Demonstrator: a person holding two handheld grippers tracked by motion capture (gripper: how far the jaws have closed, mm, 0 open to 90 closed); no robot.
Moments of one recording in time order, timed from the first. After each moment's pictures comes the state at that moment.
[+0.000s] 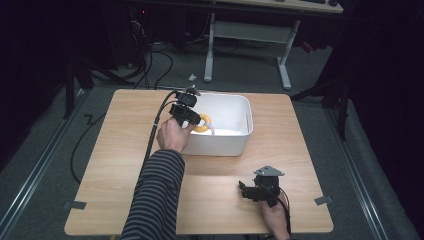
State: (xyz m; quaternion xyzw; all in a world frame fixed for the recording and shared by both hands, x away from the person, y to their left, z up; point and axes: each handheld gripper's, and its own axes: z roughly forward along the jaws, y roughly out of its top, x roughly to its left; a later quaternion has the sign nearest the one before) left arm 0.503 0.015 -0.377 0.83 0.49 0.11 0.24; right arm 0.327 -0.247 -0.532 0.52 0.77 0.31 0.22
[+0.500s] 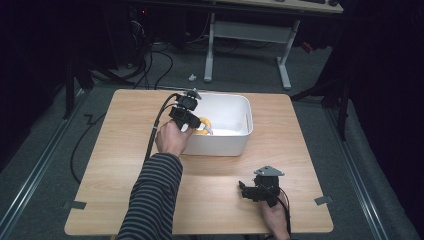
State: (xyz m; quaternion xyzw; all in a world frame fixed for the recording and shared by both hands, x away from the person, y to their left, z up) left arm 0.494 0.018 -0.374 0.84 0.48 0.10 0.24; right arm 0.327 -0.247 -0.533 0.52 0.77 0.31 0.22
